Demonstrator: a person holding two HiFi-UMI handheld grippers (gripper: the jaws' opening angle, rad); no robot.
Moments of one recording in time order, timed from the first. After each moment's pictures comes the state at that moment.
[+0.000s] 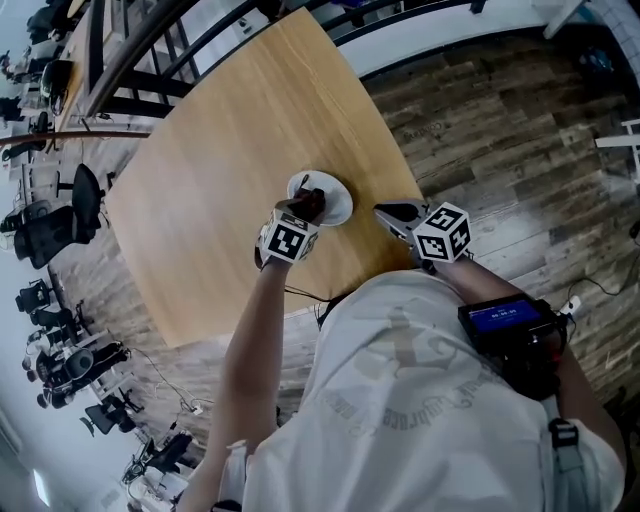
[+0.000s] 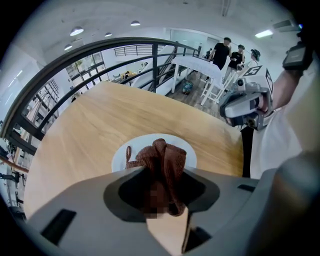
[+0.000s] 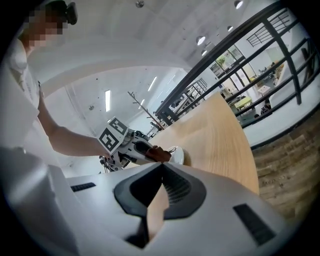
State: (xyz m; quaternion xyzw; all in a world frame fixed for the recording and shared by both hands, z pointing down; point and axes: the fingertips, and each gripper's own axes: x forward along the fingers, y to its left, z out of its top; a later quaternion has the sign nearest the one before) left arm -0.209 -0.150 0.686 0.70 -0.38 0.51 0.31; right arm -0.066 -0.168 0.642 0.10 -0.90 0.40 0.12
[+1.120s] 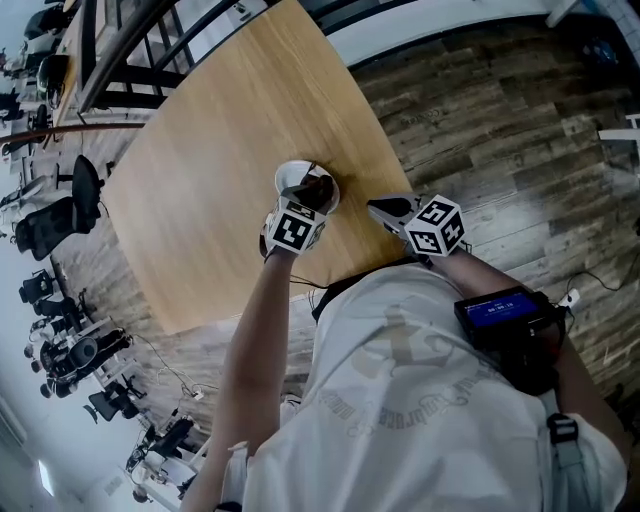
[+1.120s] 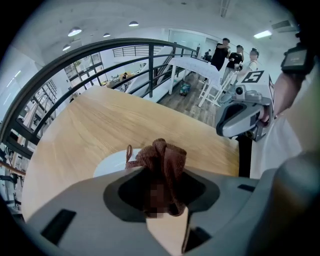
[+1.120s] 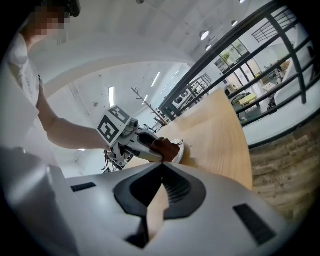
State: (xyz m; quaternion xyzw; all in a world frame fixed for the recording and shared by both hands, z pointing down) left arm -0.156 -0.160 0.683 0.71 -0.37 0.50 0.32; right arm -0.049 -0.154 0.650 0.07 -0.90 0.40 0.14
